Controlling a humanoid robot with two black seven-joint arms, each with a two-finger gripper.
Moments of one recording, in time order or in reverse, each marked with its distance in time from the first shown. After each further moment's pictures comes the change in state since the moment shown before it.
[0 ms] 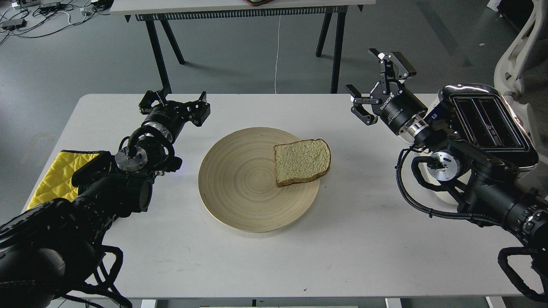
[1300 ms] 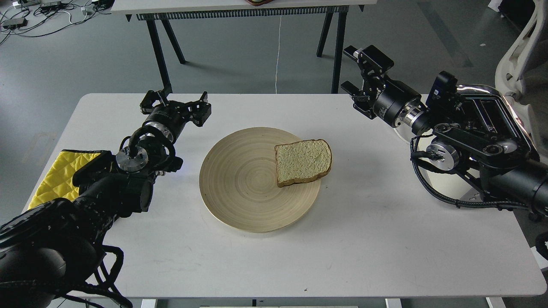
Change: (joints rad) left arm -0.002 -0.003 0.003 0.000 0.002 0.000 0.001; right arm 0.145 -0.112 -0.355 0.205 -0.167 -0.453 0.000
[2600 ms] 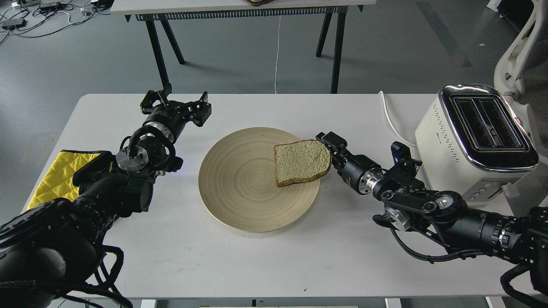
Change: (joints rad) left arm 0.000 0.000 0.000 0.000 0.000 0.000 0.000; right arm -0.139 0.181 -0.204 -0.021 -0.002 -0.202 -0.097
